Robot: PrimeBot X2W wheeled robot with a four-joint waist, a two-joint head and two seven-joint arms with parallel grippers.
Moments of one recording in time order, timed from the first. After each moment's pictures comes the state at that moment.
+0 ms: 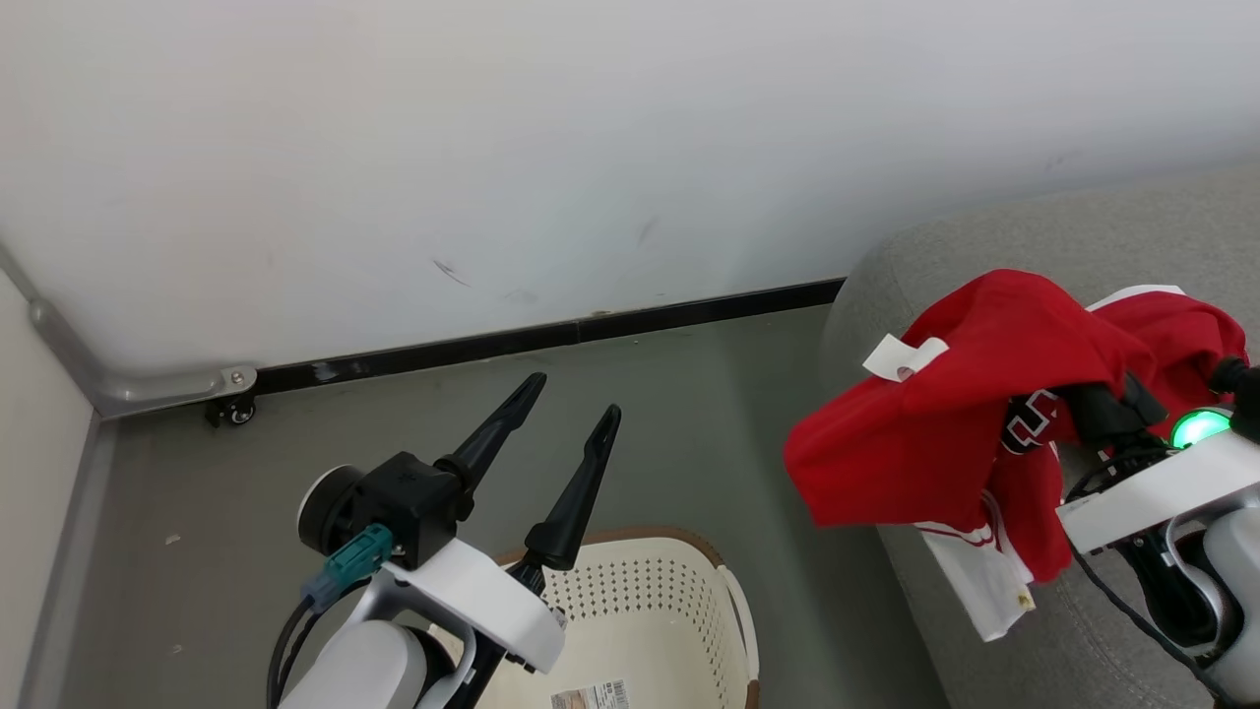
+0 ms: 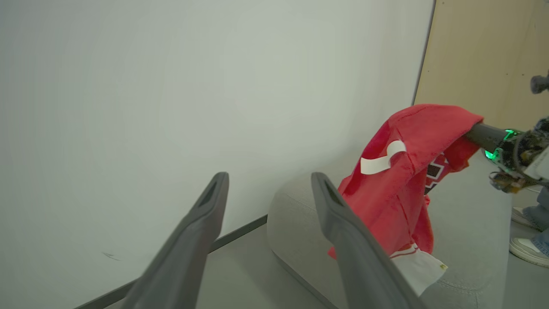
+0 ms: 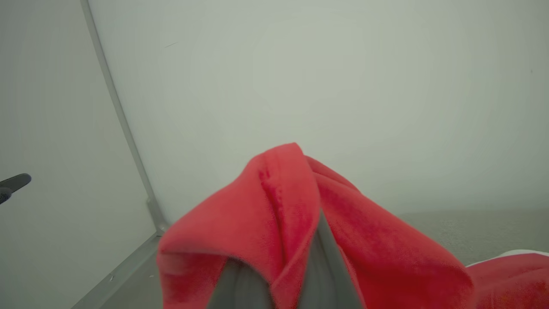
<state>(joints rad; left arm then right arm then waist) -0.32 0.23 -0.55 0.14 -0.45 -0.02 -0.16 -0.37 -0.53 0.44 0.33 0.77 0.12 -0.25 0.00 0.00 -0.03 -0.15</state>
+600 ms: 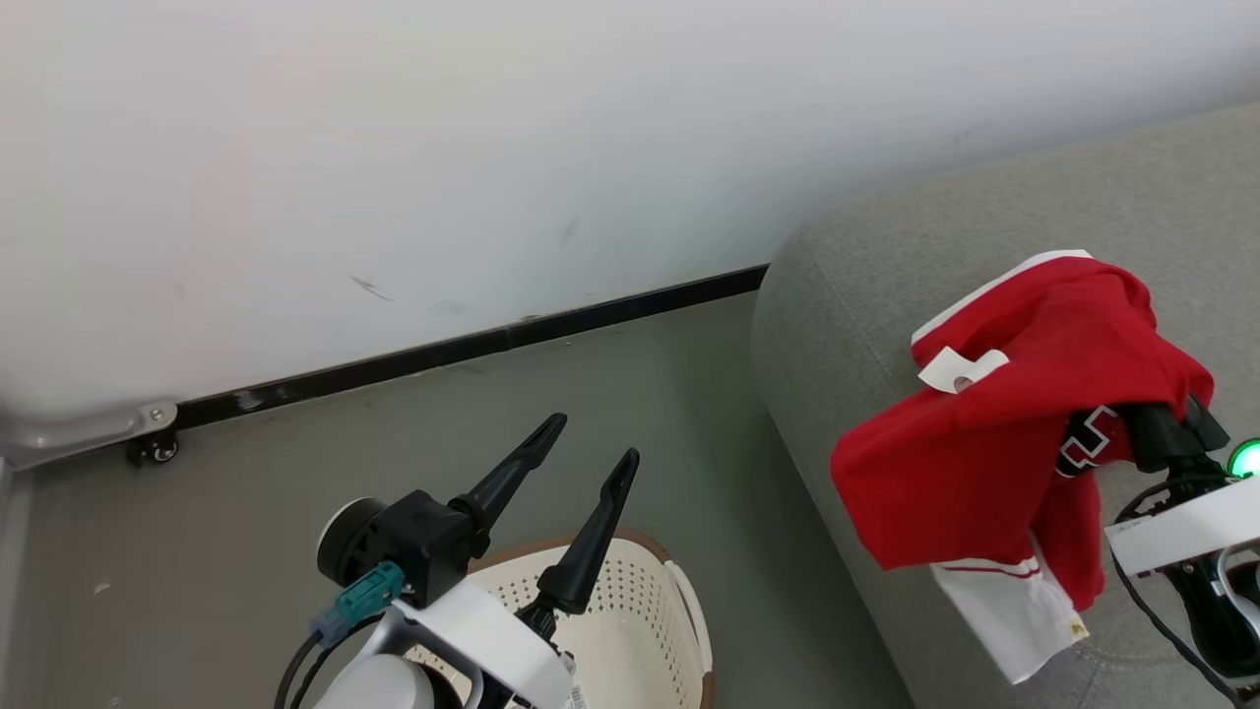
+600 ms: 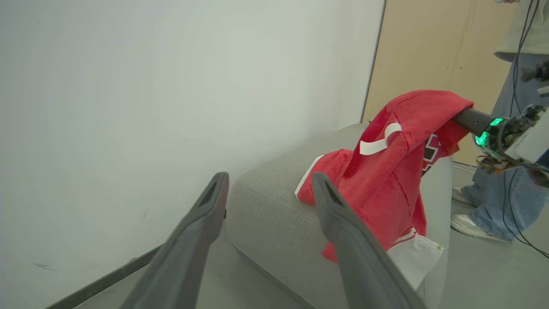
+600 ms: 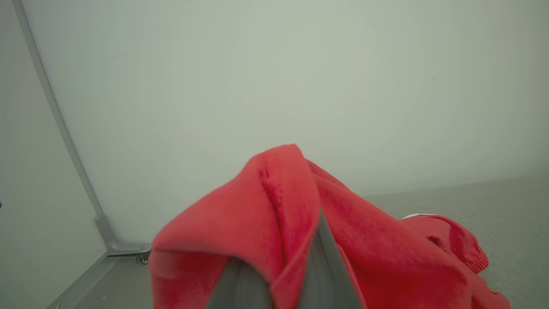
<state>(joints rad) -0.28 0.25 -0.59 0.13 -0.47 -0.08 -0.19 -0.26 -0.53 0.29 0.27 0.72 0.12 -0.25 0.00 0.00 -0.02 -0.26</state>
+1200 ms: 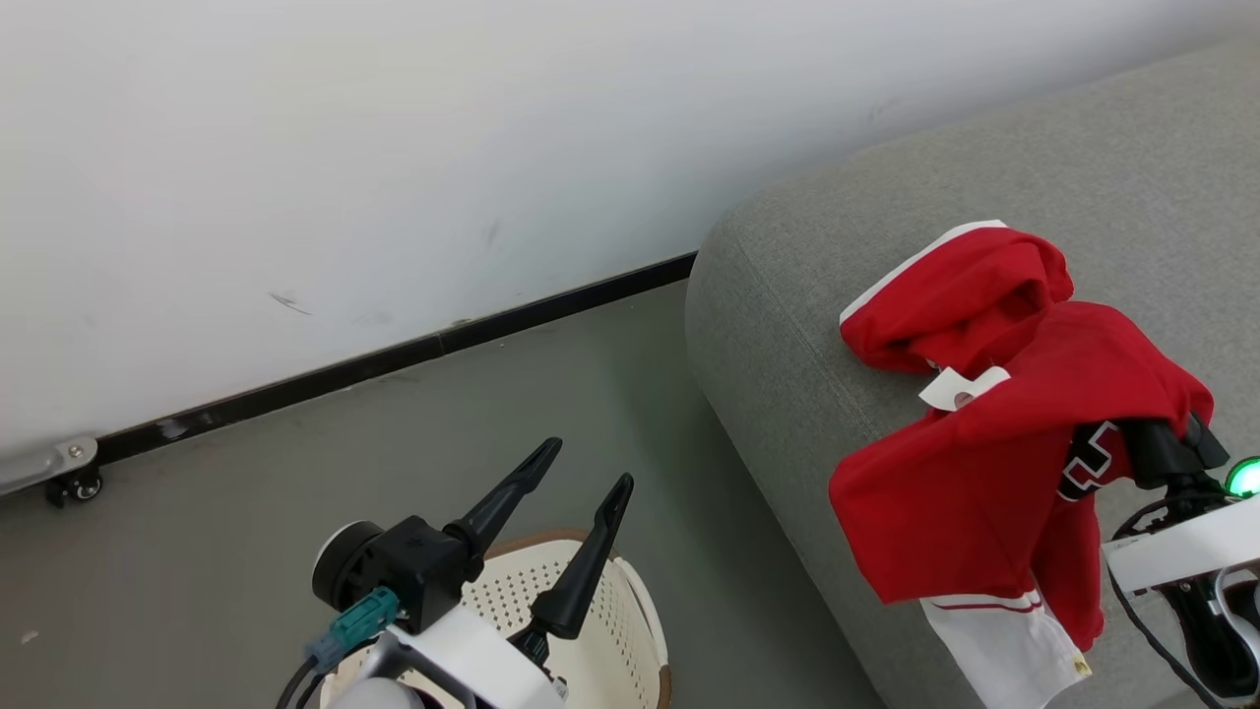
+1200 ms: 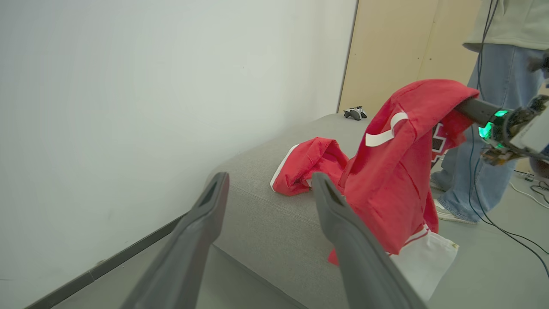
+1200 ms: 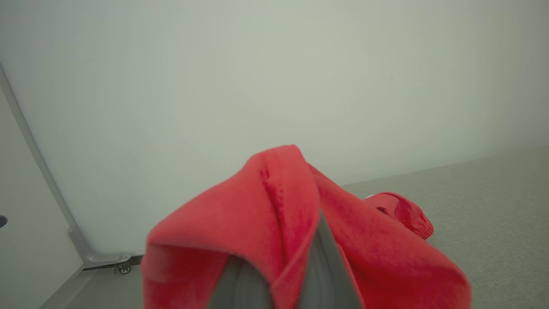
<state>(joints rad) -0.25 0.27 -0.60 0.13 -0.47 -0.08 -0.20 -0.20 -0.50 0.23 0.22 0.69 0.12 -0.24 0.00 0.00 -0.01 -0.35</state>
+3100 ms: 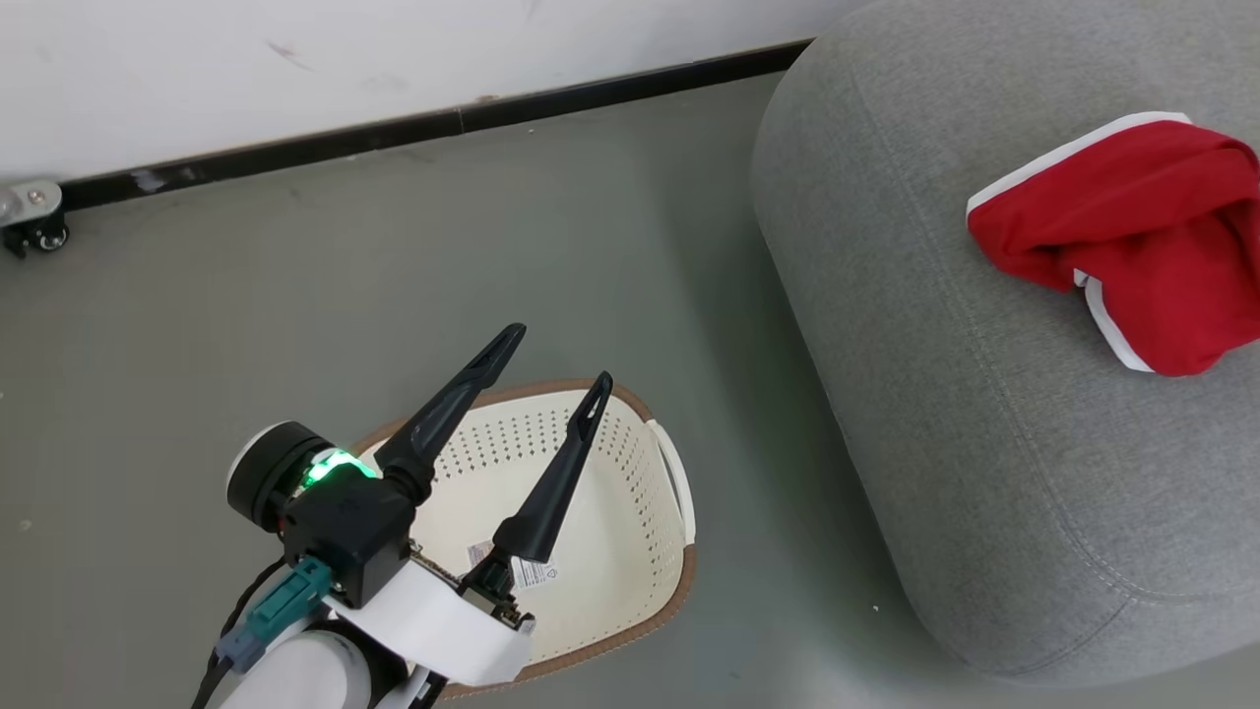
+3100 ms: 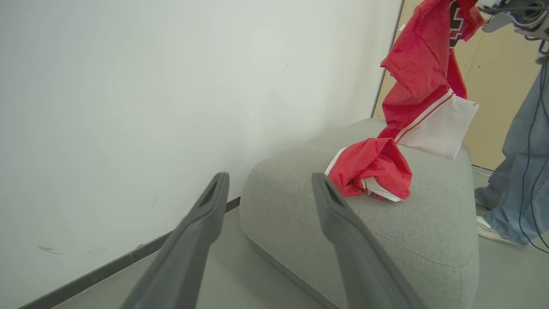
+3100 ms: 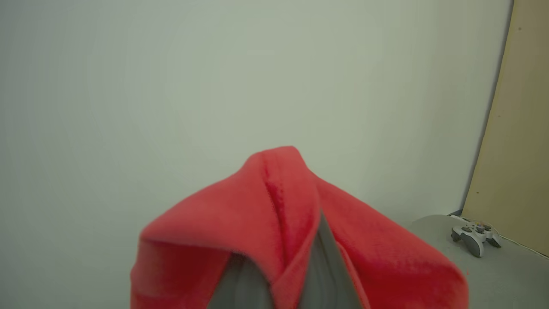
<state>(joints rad) -0.31 0.36 -0.55 -0.15 -0.39 -0.01 -0.11 -1.02 -0.70 -0.06 0.74 0.50 0.12 -0.03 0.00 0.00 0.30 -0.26</state>
